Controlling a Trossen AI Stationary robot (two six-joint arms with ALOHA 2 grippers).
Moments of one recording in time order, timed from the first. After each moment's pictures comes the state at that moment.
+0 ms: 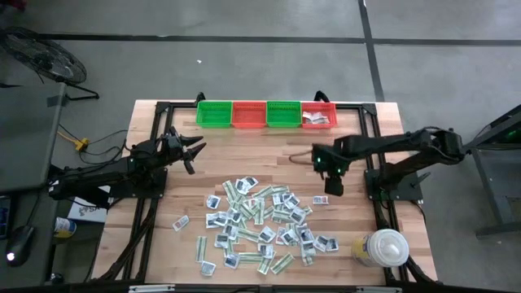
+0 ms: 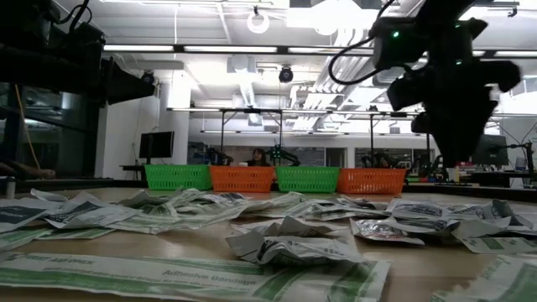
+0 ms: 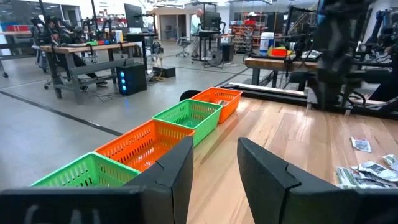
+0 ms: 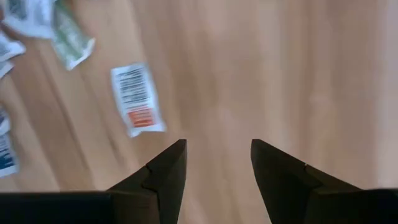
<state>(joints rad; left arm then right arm) 0.26 0.16 0.04 0.15 -0.24 0.00 -0.12 1.34 0.79 -0.92 -0.17 0.10</state>
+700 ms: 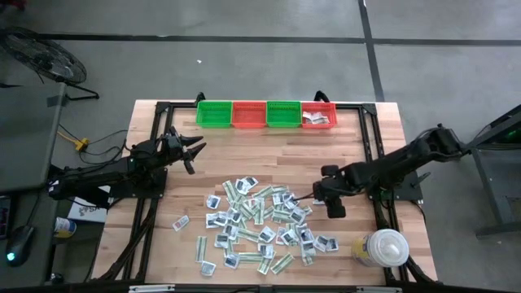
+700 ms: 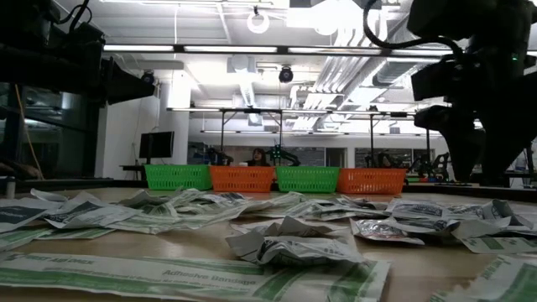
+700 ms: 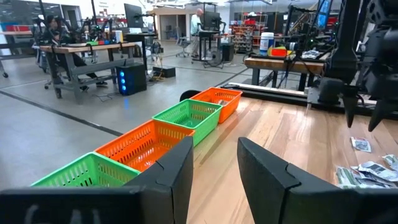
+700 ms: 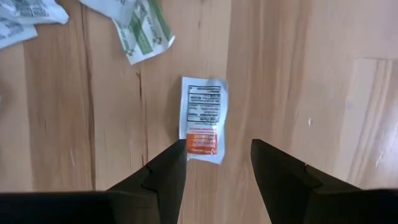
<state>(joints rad) 0.26 0.16 0.04 0.15 -0.24 0.00 0.27 1.37 0.70 -0.69 0.06 0.21</state>
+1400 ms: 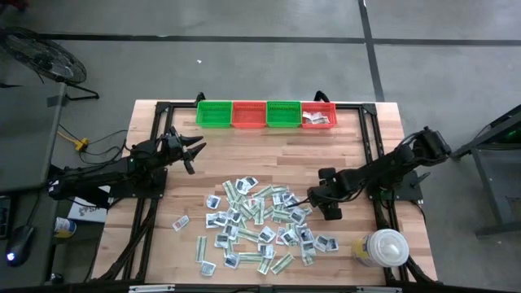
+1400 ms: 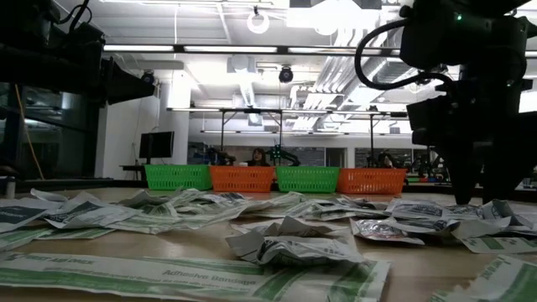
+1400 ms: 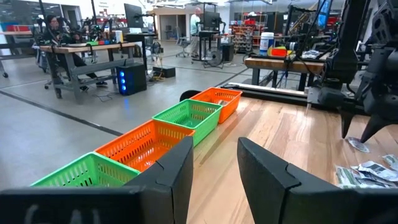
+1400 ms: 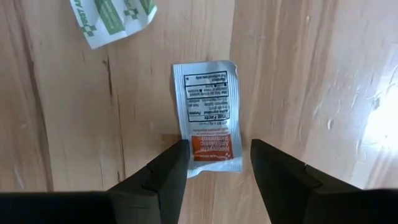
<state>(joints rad) 0.26 0.16 0.04 0.15 -0.24 0.00 0.29 1.56 0.71 -0.64 0.10 0.23</state>
